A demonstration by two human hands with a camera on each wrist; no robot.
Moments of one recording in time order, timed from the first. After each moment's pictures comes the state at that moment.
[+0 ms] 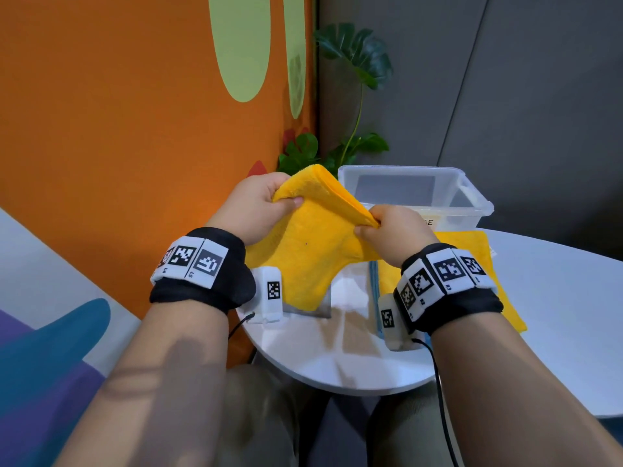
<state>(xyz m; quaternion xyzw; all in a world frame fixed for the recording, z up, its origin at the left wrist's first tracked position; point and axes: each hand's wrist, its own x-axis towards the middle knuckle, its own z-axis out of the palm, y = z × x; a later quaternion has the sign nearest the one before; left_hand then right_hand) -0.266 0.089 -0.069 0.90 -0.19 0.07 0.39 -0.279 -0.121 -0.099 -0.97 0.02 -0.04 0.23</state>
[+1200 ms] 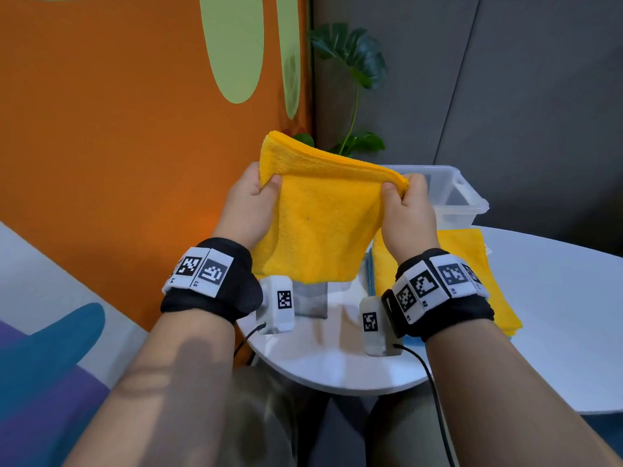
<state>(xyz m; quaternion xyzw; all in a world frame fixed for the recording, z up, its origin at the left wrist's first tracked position) -0.257 0.076 -0.084 0.81 -0.08 0.13 0.56 -0.281 -0.123 -0.101 -0.79 0.06 -0.26 0.55</state>
